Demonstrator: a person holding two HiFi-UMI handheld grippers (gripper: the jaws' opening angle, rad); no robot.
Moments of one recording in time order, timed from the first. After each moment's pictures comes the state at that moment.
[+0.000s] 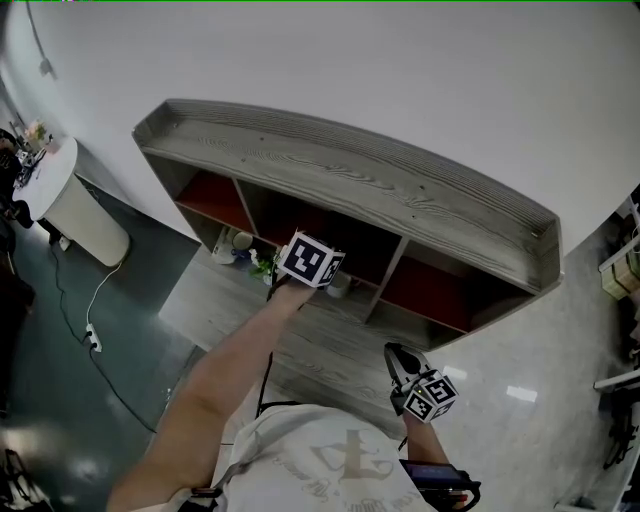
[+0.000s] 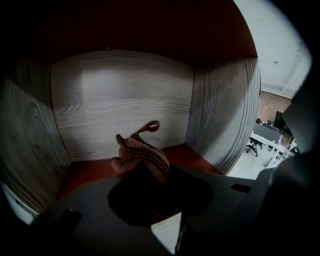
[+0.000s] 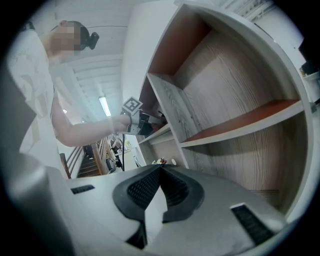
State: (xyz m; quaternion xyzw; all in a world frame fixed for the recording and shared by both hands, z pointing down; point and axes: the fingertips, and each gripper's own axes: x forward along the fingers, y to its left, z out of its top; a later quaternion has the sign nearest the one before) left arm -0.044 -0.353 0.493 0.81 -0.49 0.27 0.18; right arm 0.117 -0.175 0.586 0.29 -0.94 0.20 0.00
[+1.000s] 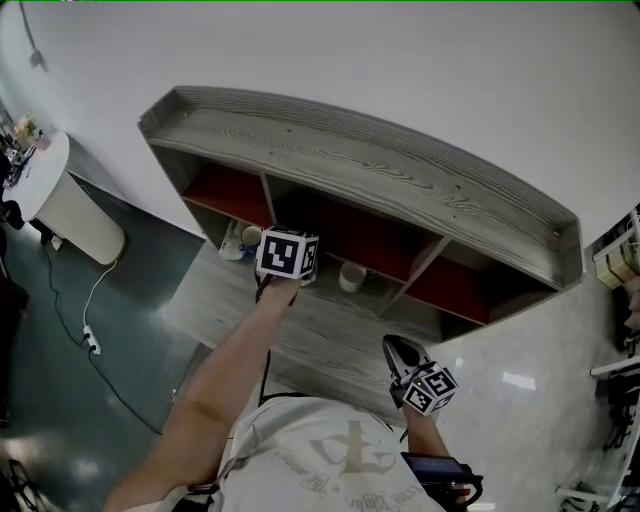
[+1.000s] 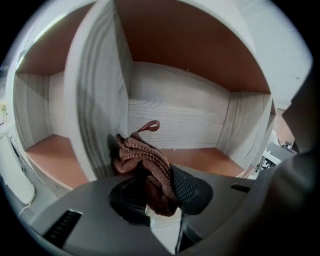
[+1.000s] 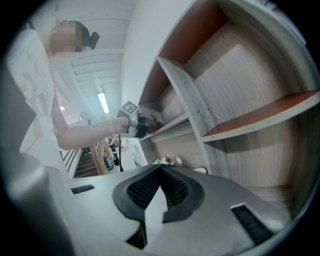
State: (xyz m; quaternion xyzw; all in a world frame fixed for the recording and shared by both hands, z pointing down) left arm -0.170 -0.346 0.493 0.76 -0.58 0.19 0.23; right arm 0.048 -0.168 0.586 0.30 -0.93 0.20 0.02
